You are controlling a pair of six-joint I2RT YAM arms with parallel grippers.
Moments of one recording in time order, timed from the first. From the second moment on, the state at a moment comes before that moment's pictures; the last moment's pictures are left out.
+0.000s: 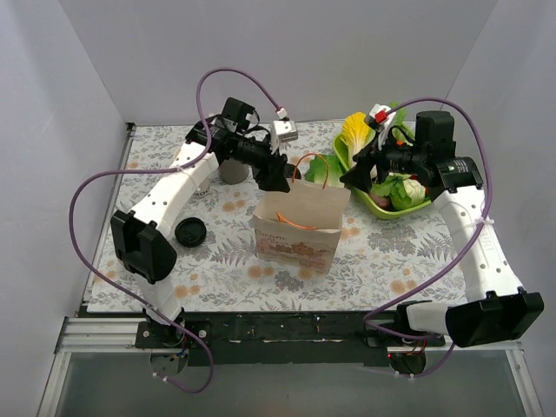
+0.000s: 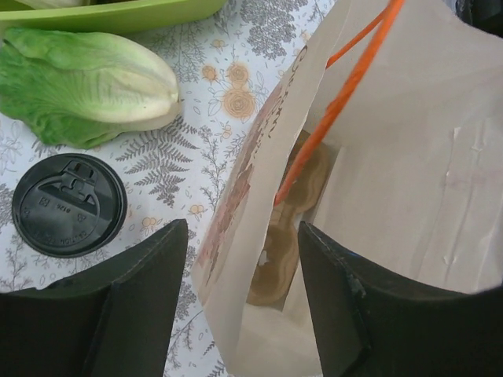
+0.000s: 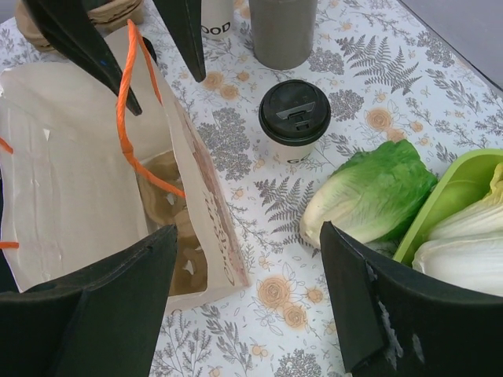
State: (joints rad) left arm -0.50 1.77 1.87 -0.95 0.82 0.49; right arm 0.19 1.28 1.44 -0.73 -0.83 -0.35
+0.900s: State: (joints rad) left arm -0.52 0.98 1.31 -0.96 0.52 0.61; right arm 0.21 1.29 1.39 -0.78 -0.74 -0.37
